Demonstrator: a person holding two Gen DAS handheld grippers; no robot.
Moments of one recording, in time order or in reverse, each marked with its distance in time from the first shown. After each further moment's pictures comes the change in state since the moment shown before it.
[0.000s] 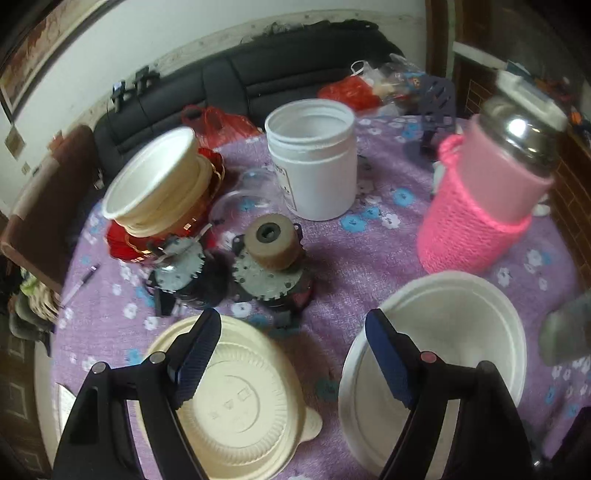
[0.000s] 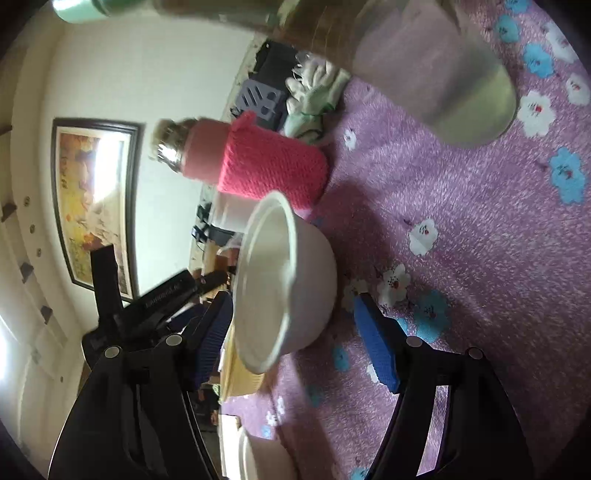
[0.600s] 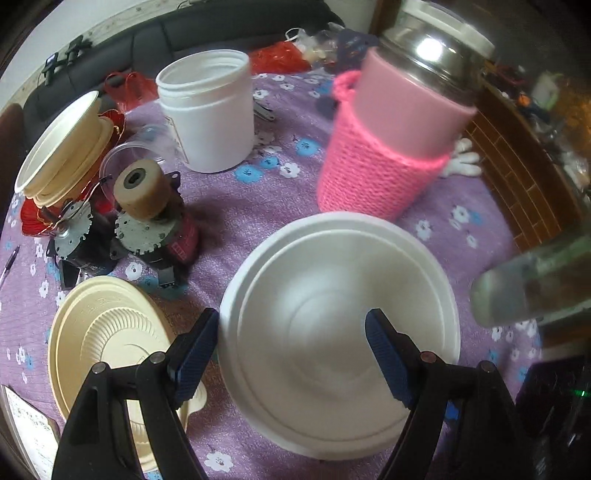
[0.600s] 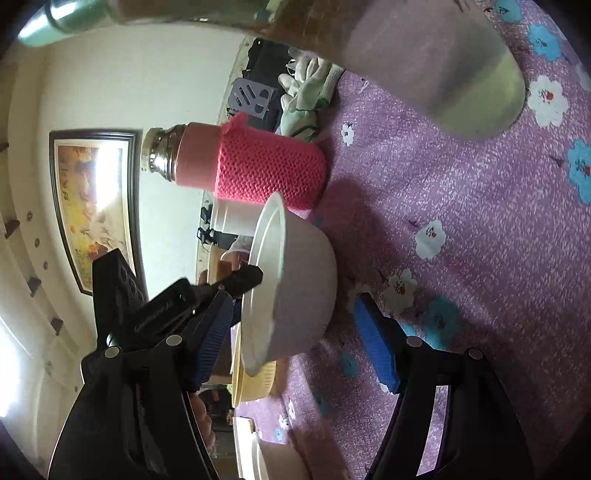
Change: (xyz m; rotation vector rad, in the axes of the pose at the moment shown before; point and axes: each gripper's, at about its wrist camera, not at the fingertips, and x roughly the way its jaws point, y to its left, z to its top) left arm 0.002 -0.041 -0.014 0.061 0.132 -0.296; right arm 0.005 -0.006 0.014 0.066 0.024 0.037
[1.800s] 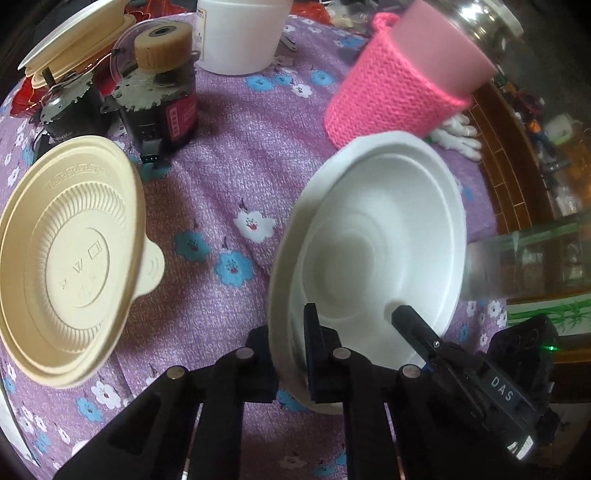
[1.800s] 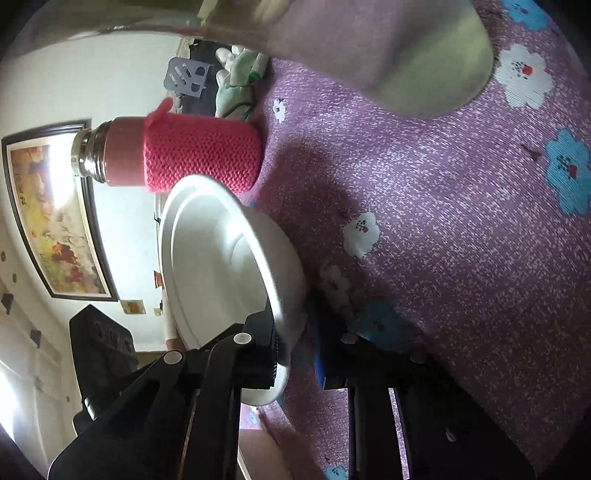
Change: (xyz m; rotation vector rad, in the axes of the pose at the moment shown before) left arm 0.015 0.011 -0.051 -0.214 0.153 -0.142; right arm 0.021 -0.024 0.019 0.094 0.141 -0.188
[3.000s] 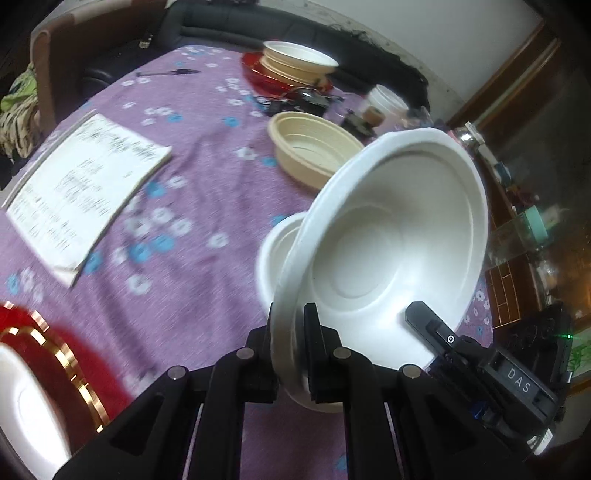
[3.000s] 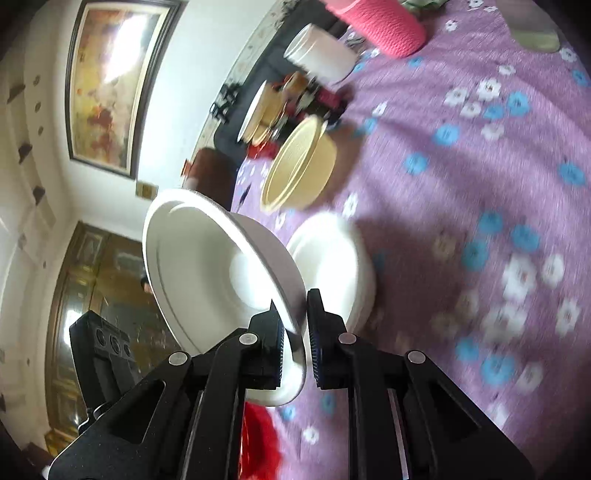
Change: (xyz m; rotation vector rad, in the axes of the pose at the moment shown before) left arm -0.132 0.122 -0.215 -0.294 -0.355 0.000; right arm -0.019 0.076 -0.208 -0.438 0.212 0.046
